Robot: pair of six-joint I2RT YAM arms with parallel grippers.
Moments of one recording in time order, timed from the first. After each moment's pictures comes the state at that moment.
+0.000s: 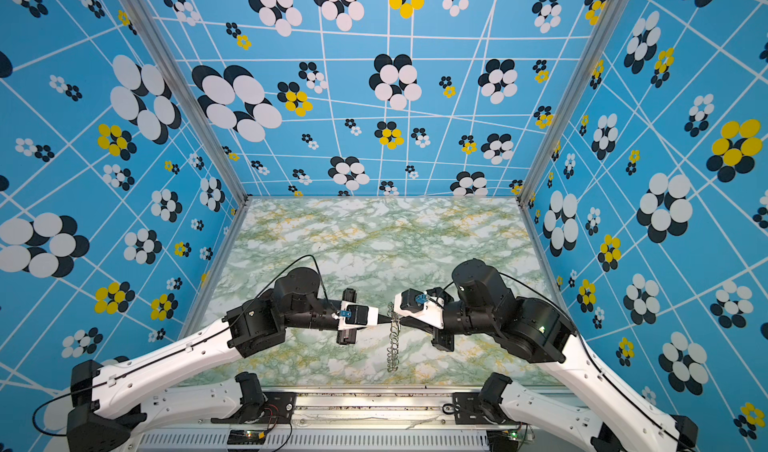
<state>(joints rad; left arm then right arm) -1.03 1.04 0.95 -0.19 0.50 0.51 0.87 0.85 1.19 -0.97 -0.41 -0.46</state>
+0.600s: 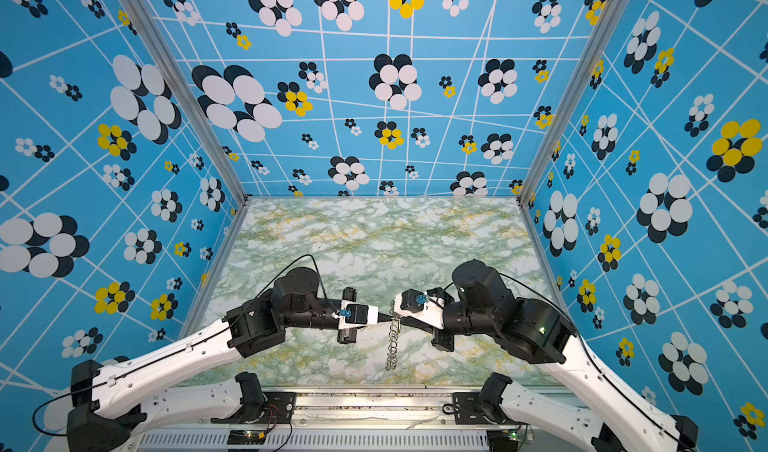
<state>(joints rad) -1.03 1.04 0.95 -0.18 0.49 0.51 0.87 0.85 1.18 -0.97 -0.40 -0.46</state>
